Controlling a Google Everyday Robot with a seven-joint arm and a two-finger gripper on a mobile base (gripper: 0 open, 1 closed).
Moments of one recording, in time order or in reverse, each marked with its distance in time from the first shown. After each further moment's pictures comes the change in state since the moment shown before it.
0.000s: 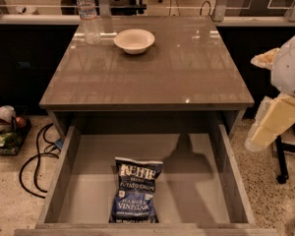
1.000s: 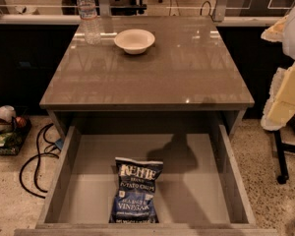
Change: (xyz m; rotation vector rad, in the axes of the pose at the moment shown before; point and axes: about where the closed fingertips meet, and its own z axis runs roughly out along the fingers) arm -0.008 -0.021 -0.046 0.019 0.128 -0.041
